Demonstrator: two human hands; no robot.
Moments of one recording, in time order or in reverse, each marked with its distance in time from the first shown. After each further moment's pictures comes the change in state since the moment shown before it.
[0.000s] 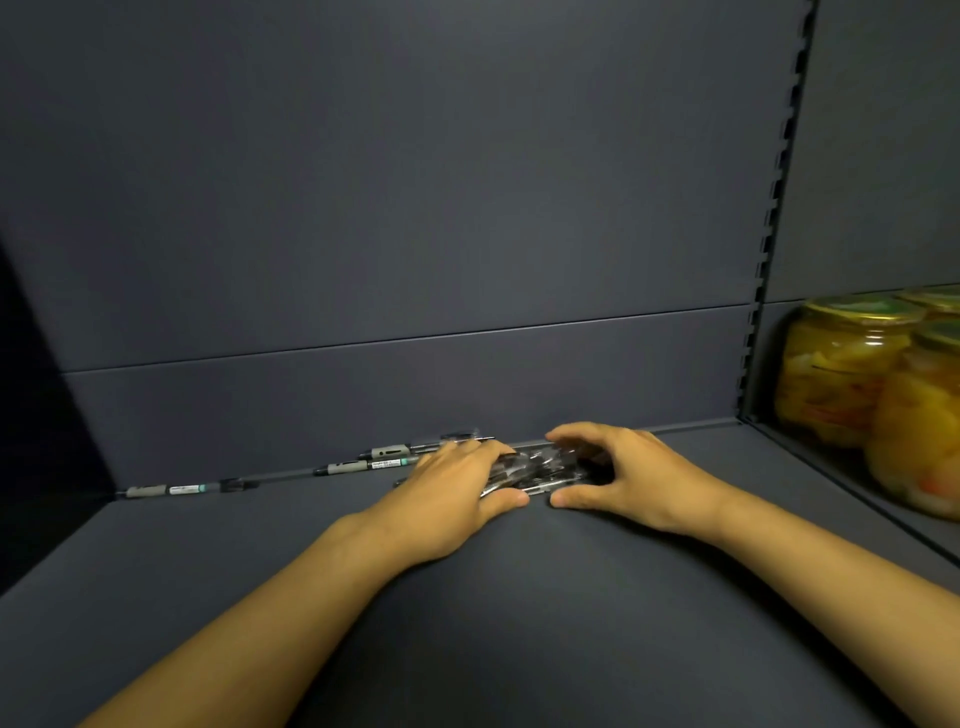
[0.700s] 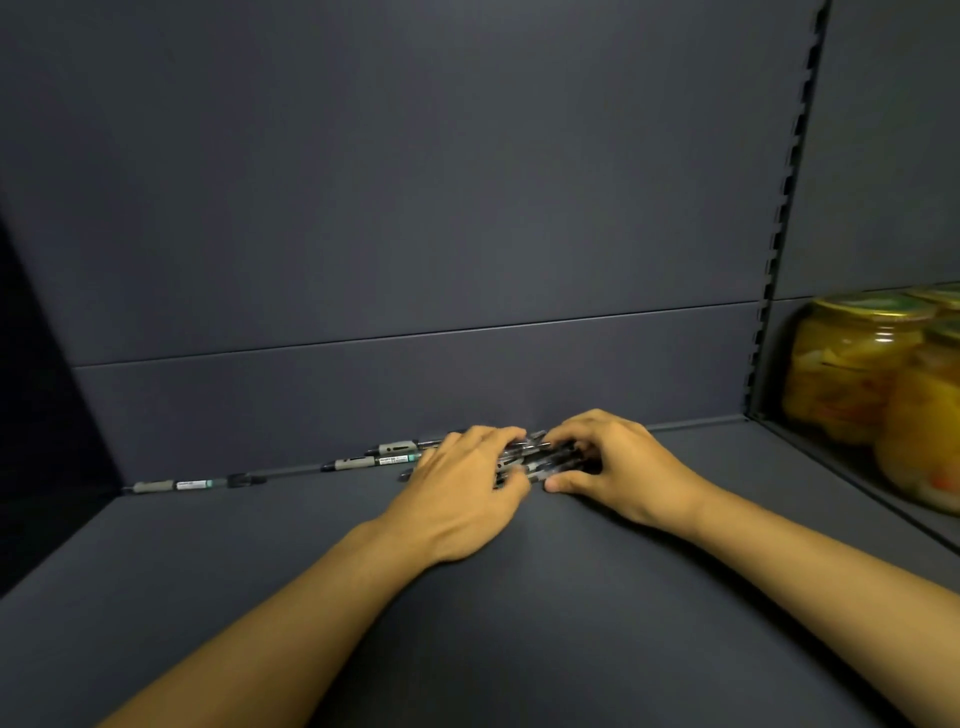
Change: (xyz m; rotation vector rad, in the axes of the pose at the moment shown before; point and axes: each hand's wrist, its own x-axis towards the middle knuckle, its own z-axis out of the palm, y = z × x) left_hand 0.000 0.002 0.010 -0.059 0.143 -0.038; right_hand 0.014 -0.004 0.015 -0.082 0.092 -0.033
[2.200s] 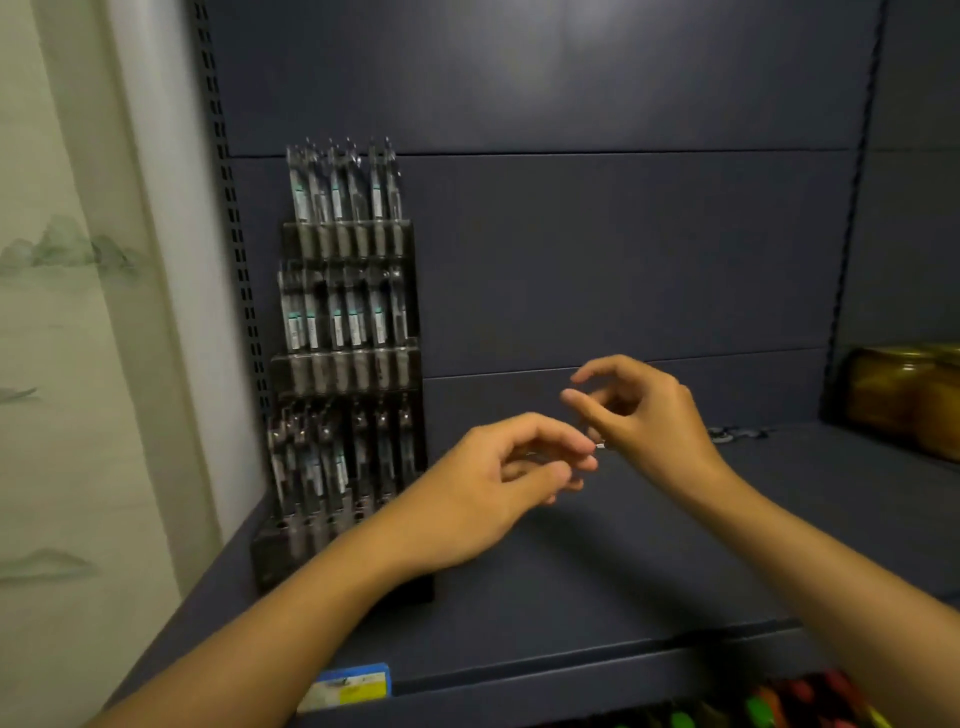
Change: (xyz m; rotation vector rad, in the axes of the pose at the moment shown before) left_hand -0.289 -0.114 -0.229 -0.829 -0.030 0.306; right_hand -0.064 -0.369 0.054 0.412 0.492 -0.070
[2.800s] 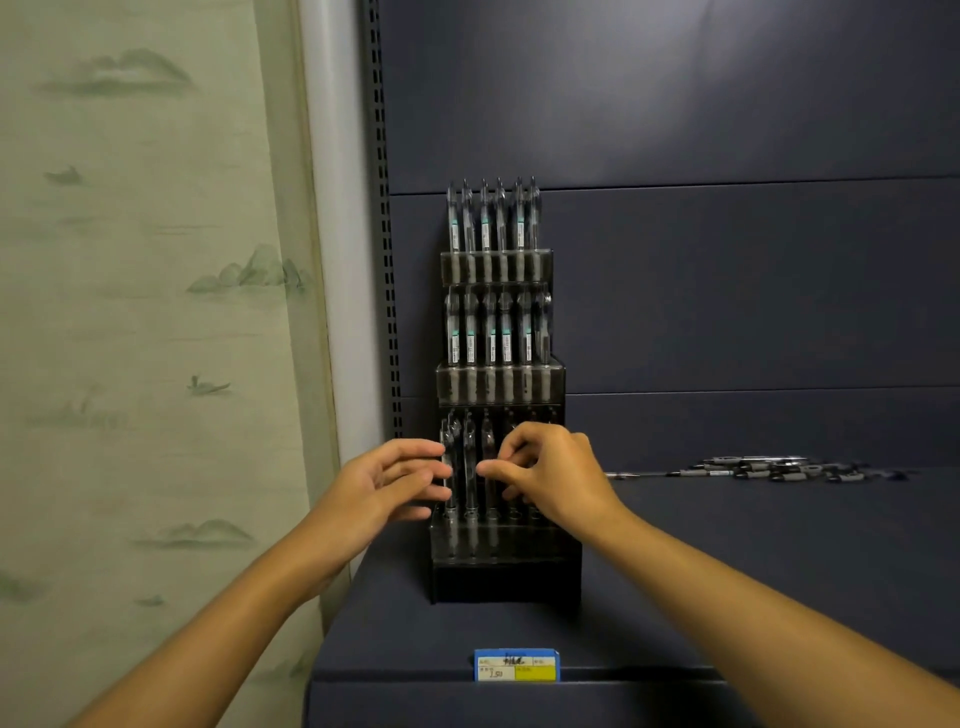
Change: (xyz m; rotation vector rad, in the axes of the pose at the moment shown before) left_hand -0.123 -0.039 -0.150 -0.101 0.480 -0.284; right_hand -0.006 -0.074 0.173 -0.052 -0.307 0.052
